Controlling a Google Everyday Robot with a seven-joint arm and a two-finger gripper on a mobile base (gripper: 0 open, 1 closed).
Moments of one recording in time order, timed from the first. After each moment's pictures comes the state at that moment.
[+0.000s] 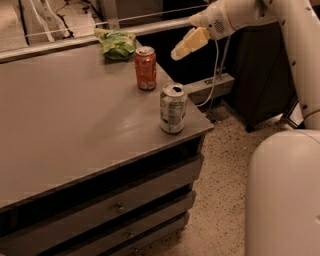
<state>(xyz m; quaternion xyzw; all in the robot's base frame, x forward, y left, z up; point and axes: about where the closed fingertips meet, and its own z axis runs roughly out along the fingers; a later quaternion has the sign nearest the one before) 0.750 -0.087 0.968 -0.52 0.70 0.22 0.44</state>
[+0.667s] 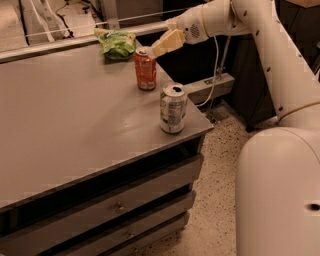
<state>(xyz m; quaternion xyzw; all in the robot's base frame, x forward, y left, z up) 0.761 -0.019 0.964 -0.50 0.67 0.30 0.46</state>
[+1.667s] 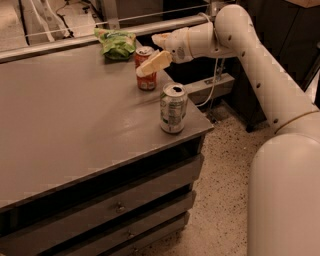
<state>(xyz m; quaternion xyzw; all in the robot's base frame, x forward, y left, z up) 0.754 0.020 0.918 -0.52 0.63 0.33 0.48</state>
